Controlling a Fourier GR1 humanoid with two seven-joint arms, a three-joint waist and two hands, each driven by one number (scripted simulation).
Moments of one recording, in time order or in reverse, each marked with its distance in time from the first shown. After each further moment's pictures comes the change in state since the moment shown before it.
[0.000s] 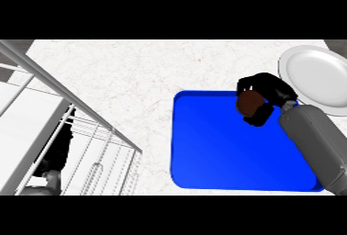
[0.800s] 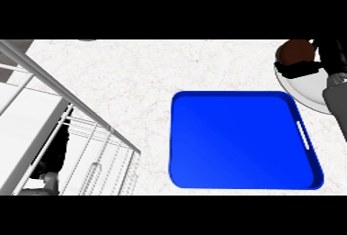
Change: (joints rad) left arm 0.016 -0.012 0.028 -0.004 -0.015 -0.010 -0.007; right arm -0.076 -0.114 -0.283 -0.062 0.007 -0.354 0.223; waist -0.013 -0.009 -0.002
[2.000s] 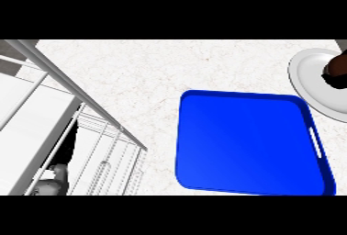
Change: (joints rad) left arm -0.063 -0.045 -0.001 0.028 -0.042 -0.033 -0.019; right arm -0.097 -0.158 -0.173 0.527 0.015 0.046 -0.141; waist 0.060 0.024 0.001
